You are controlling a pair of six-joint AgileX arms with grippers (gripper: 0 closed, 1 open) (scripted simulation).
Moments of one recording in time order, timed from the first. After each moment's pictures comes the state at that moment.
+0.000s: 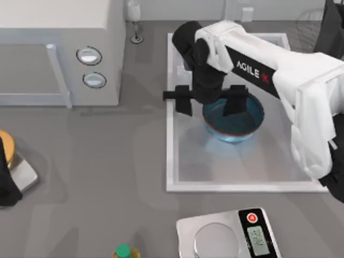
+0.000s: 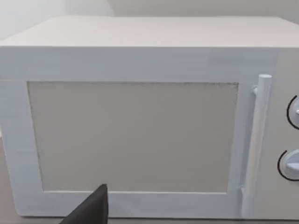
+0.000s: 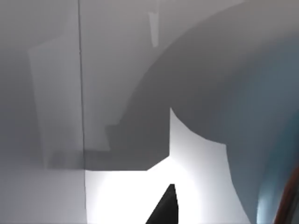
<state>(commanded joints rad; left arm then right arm) 0.00 0.00 0.00 0.00 0.00 0.00 0.50 2.86 2.51 -1.04 0.11 0.52</state>
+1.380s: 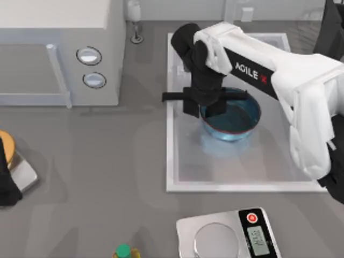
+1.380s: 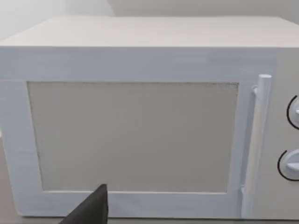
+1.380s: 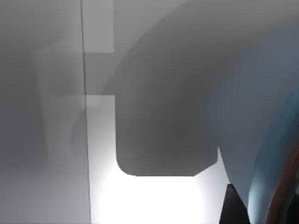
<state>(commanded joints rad) 0.00 0.00 0.00 0.00 0.00 0.00 0.51 2.84 2.49 -1.05 0.11 0.53</state>
